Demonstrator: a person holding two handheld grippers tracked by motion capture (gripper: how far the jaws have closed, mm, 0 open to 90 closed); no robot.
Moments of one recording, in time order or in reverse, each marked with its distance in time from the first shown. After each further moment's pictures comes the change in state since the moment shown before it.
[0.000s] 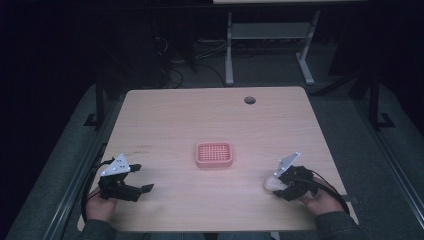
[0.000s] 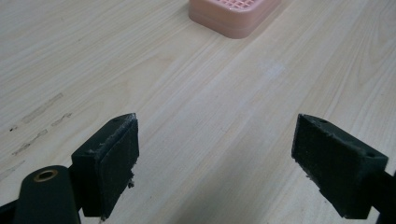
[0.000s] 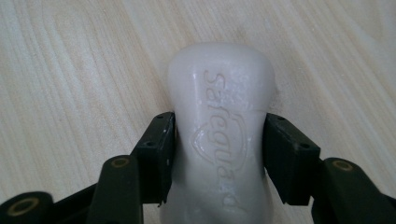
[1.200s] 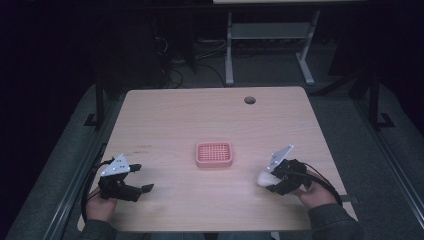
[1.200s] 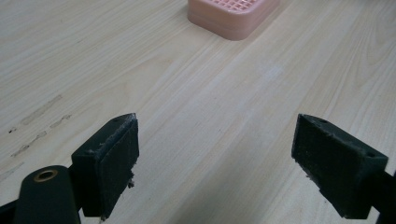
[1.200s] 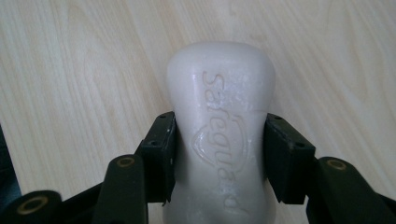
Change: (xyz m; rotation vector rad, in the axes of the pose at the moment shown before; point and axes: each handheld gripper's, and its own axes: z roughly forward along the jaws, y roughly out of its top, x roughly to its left) left arm -0.001 0.000 0.000 -0.009 -0.003 0.000; right arm 0.001 0.031 -0.013 -0.031 0.034 -0.054
